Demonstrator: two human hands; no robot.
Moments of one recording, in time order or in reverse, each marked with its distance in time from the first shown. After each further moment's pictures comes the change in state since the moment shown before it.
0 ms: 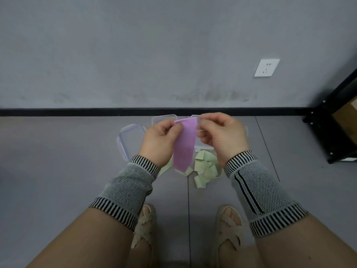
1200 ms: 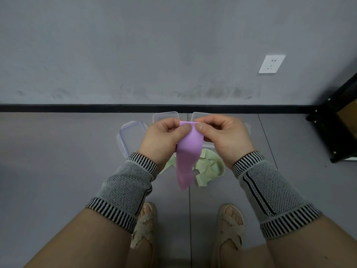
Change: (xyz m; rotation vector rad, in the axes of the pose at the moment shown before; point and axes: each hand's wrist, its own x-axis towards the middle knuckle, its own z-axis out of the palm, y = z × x) left_hand 0.001 0.007 -0.002 -0.189 -0.083 -0.131; right_hand 0.004 0.004 -0.003 -0.166 -0.171 -0.156
